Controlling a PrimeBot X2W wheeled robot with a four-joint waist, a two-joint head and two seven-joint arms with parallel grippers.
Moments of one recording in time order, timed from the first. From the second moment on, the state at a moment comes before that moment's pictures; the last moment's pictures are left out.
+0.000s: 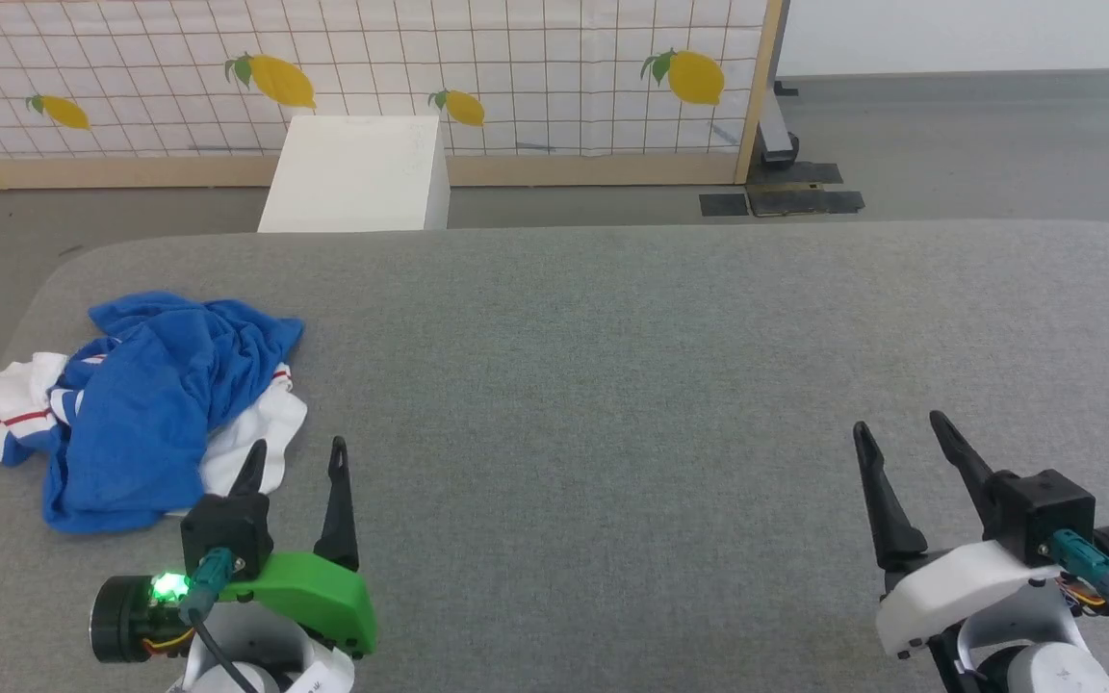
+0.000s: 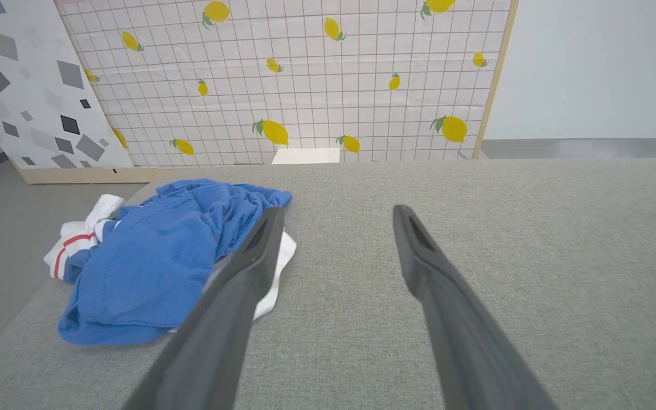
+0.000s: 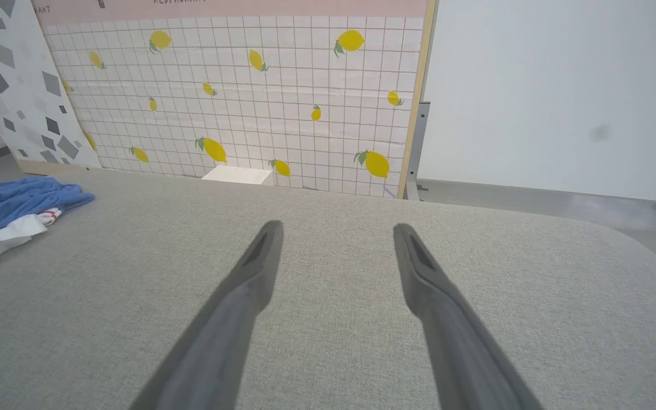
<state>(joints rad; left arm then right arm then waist) -0.01 0.06 -0.02 0.02 -0.04 0.00 -0.03 0.00 -0.05 -0.01 0.03 0.05 0.13 -0.03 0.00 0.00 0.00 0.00</state>
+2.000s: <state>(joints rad) -0.01 0.06 -0.04 0.13 -0.11 -0.03 -0.15 0.02 -0.05 -0.08 0.12 0.18 0.13 -0.15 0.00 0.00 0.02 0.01</state>
